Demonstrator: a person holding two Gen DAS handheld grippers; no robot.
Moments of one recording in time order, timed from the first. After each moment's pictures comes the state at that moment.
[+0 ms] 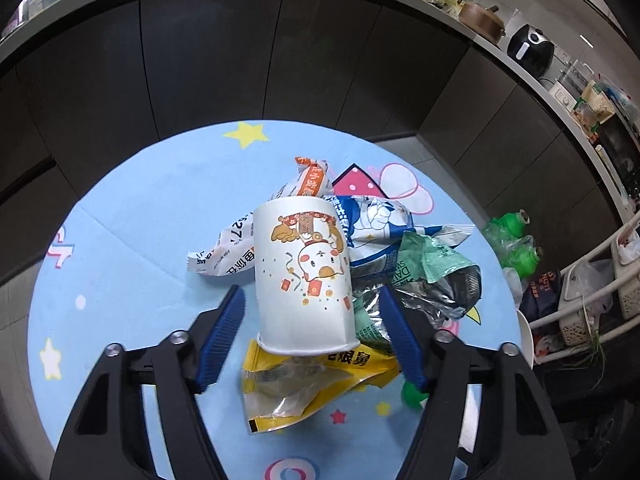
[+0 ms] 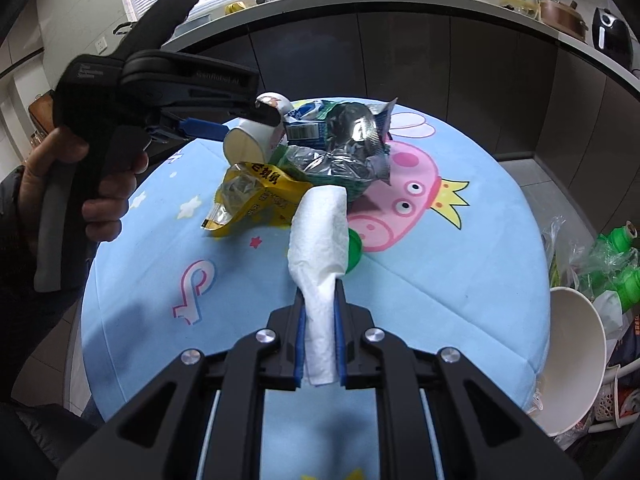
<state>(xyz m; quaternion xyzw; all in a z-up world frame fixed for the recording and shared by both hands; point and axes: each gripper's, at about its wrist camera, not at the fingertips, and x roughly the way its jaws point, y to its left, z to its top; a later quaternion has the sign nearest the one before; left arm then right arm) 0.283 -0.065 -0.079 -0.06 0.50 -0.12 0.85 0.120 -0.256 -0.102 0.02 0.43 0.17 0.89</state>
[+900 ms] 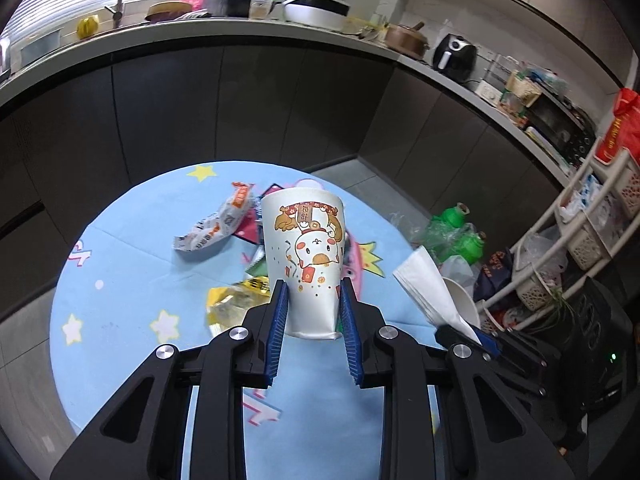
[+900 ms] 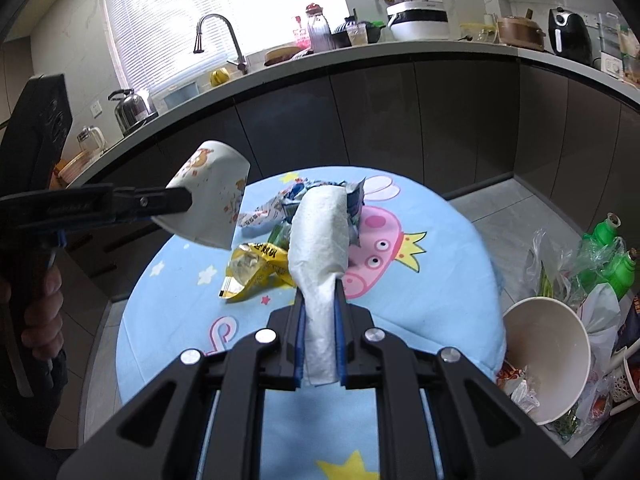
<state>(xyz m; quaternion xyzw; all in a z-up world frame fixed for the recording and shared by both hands) 0.151 -0.067 0.008 -0.04 0.42 -0.22 0.88 0.082 -0.287 -0.038 0.08 0.34 0.14 0.93</state>
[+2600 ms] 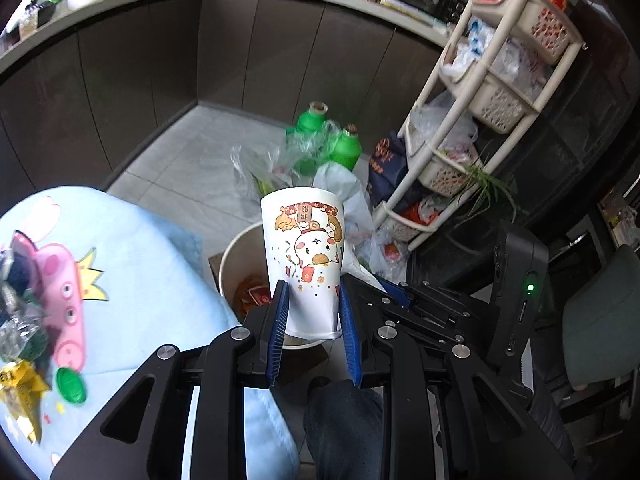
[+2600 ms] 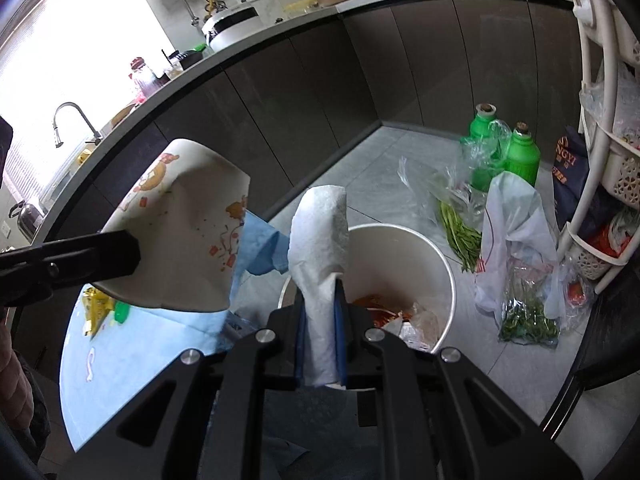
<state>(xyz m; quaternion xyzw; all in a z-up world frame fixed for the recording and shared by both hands) 0.129 -0.364 -0.065 0.12 0.47 -0.44 0.76 0.040 -0.517 -0.147 0.24 0.36 -0.06 0.90</state>
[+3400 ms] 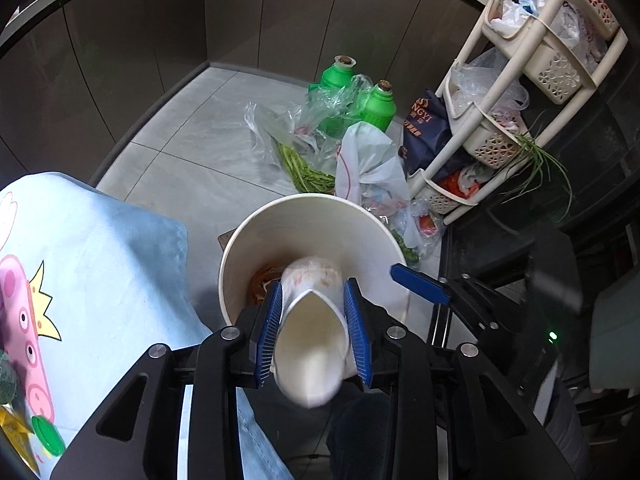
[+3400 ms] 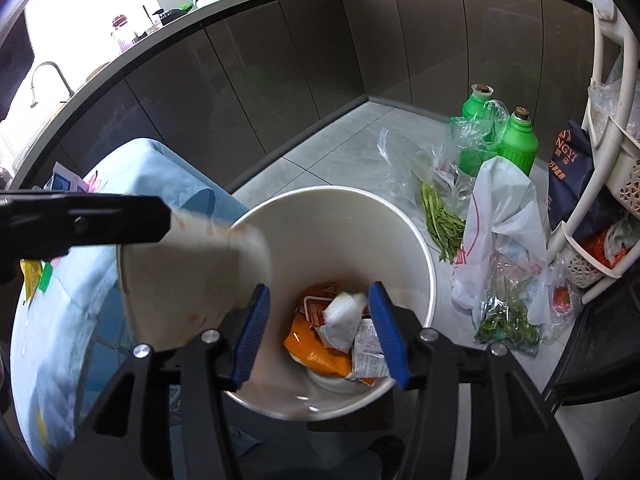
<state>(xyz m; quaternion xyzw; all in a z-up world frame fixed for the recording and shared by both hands) 0.173 -0.417 -0.142 0.16 0.52 -0.39 0.74 0.074 -0.536 -0.220 0.19 0.41 -0.08 0.89</state>
